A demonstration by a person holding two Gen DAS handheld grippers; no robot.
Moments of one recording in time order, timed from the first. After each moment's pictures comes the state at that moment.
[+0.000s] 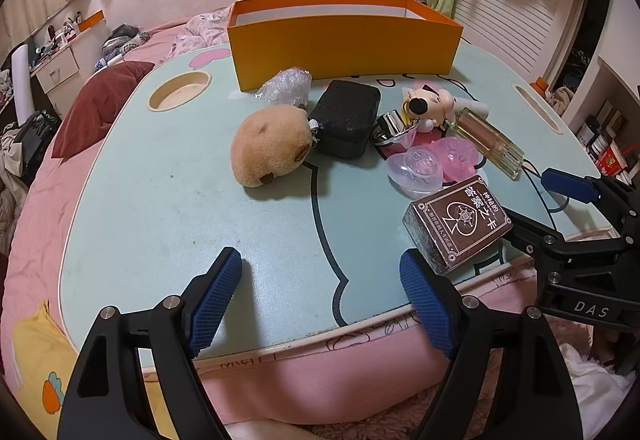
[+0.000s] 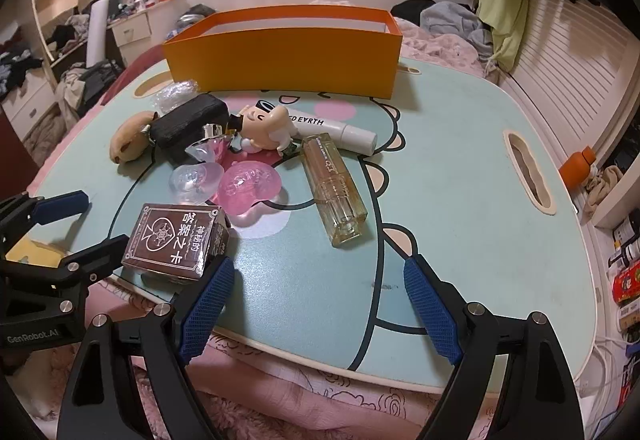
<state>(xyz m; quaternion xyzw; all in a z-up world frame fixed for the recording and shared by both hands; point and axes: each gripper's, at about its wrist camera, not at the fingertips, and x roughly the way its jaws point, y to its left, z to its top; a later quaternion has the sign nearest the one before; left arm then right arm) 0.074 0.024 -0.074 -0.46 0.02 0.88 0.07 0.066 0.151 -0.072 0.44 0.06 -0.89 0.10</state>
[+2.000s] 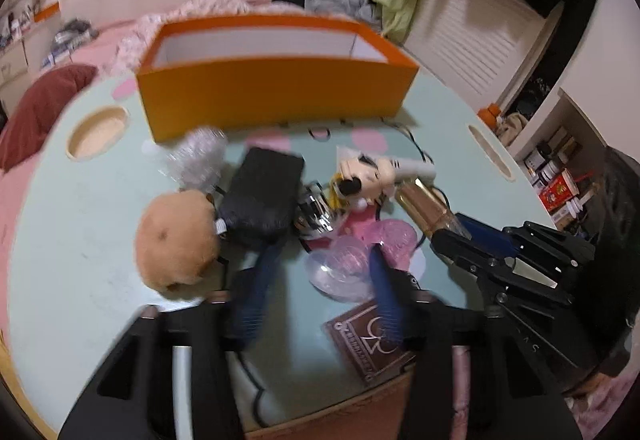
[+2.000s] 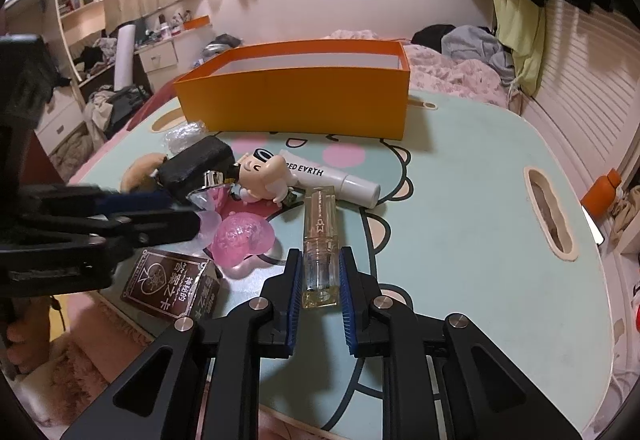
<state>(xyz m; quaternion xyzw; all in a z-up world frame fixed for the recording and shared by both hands) 0.015 0.043 -0.066 -0.47 -0.05 0.86 0.18 0.047 0.178 -0.066 0.39 0.03 -0.91 0.16</state>
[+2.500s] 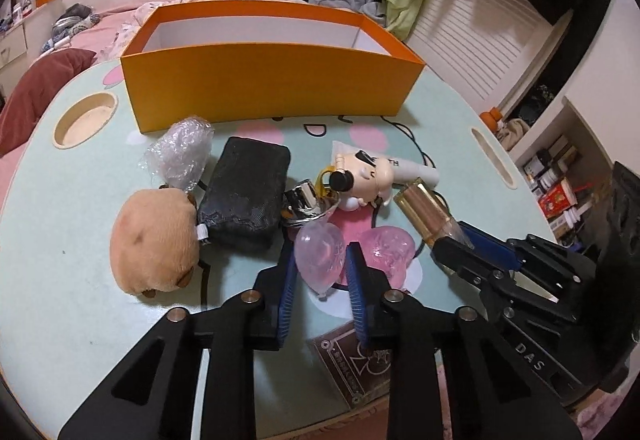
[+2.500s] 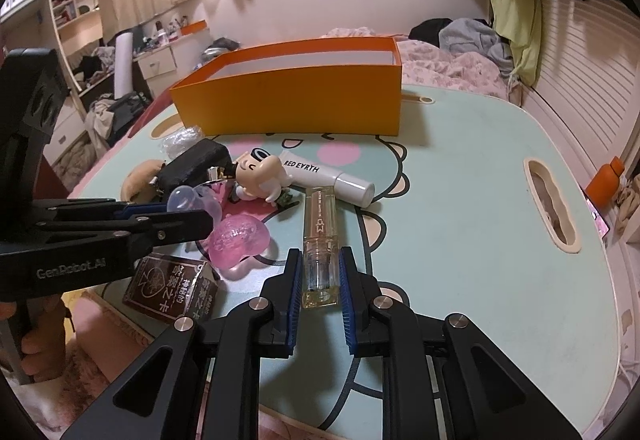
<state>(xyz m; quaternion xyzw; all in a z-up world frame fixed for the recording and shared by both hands) 0.013 0.044 -0.069 -0.46 -0.07 0.87 0.18 0.046 0.181 -0.067 0.39 0.01 -0.91 0.16</state>
